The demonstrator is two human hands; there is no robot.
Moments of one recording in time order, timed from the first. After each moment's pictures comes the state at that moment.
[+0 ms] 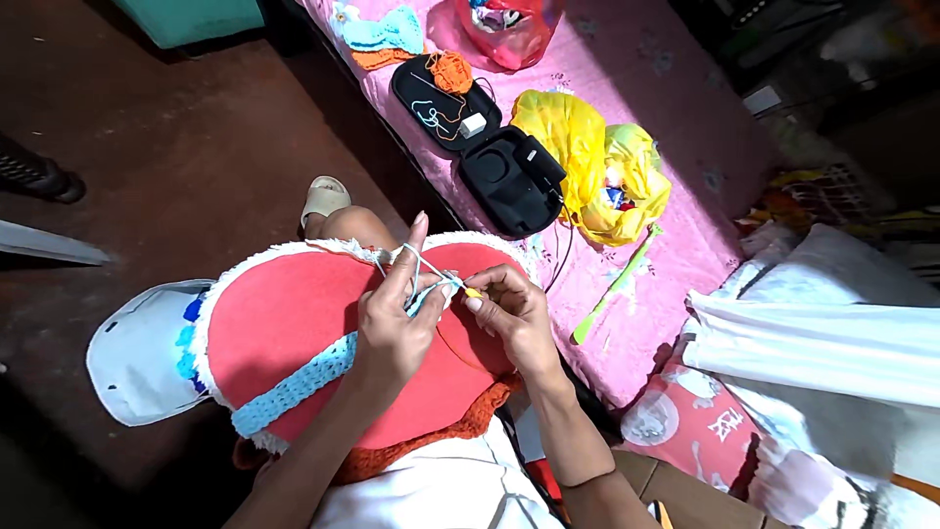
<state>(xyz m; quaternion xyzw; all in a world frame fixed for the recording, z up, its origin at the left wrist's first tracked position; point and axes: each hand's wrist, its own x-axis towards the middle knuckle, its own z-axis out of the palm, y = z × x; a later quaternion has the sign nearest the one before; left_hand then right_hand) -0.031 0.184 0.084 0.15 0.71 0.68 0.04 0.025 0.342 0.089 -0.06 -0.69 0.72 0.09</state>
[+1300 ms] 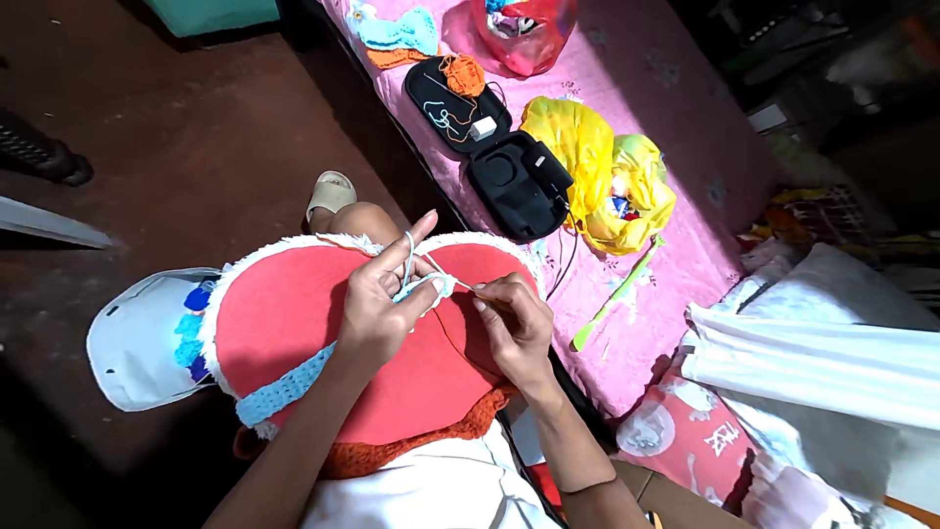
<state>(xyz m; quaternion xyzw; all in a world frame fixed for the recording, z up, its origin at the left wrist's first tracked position) -0.054 0.165 0.089 0.16 0.61 0.77 0.12 0.024 0.341 0.069 0.09 -0.84 0.46 0.28</state>
